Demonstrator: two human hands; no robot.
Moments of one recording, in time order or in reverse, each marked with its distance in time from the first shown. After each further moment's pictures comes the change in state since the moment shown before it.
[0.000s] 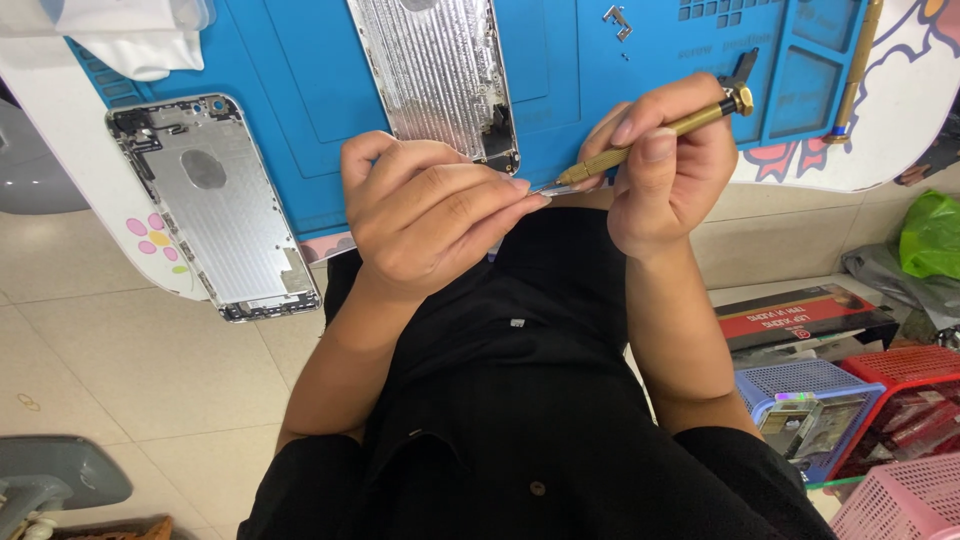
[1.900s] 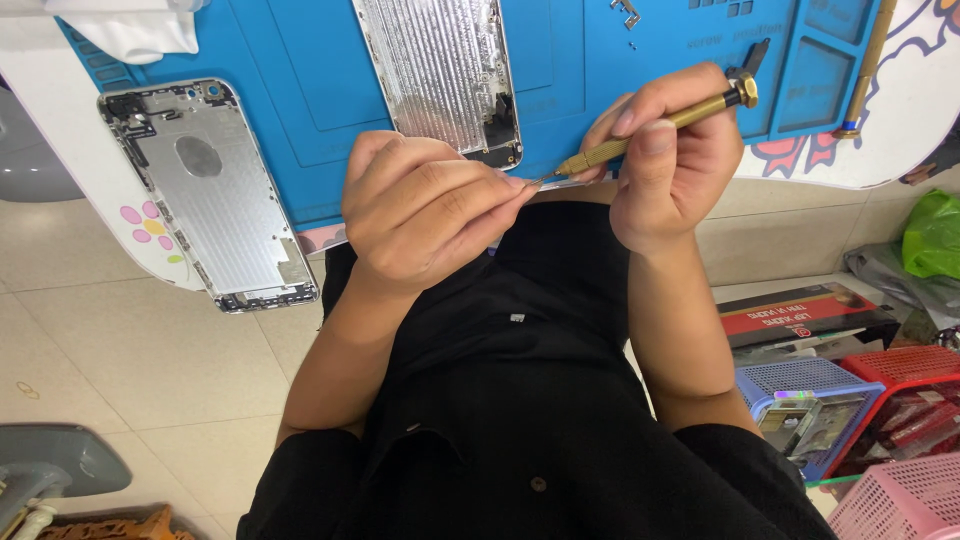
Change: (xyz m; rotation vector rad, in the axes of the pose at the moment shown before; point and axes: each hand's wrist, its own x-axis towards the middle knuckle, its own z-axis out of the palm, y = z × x) left_hand -0.004 -0.003 0.003 -0.027 0.045 0.032; right_hand 0.000 0.000 -0.003 -0.010 -0.037 0.008
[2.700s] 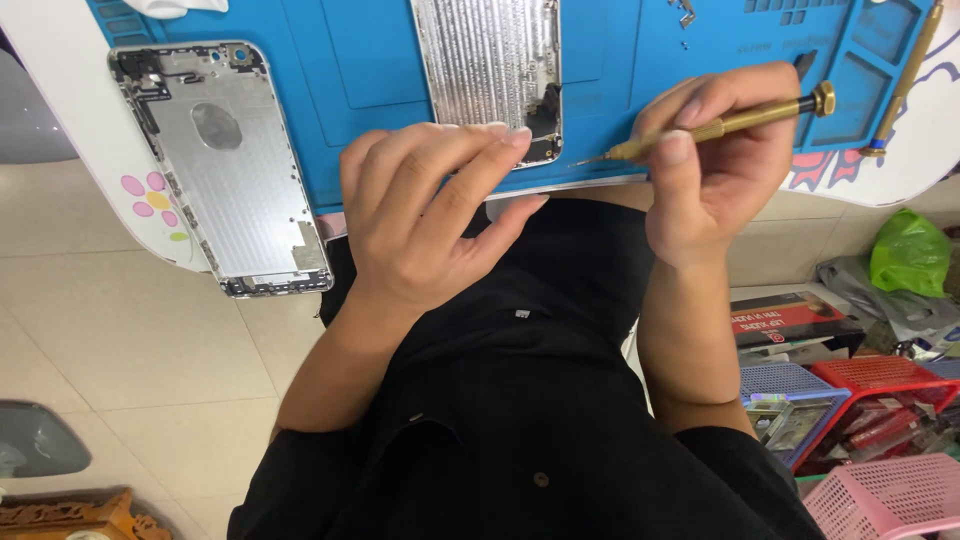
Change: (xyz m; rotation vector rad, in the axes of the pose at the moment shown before) left_hand -0.012 0.013 -0.027 0.201 -0.124 -0.174; right_hand -0.002 -0.007 0.001 -0.093 0.011 0.026
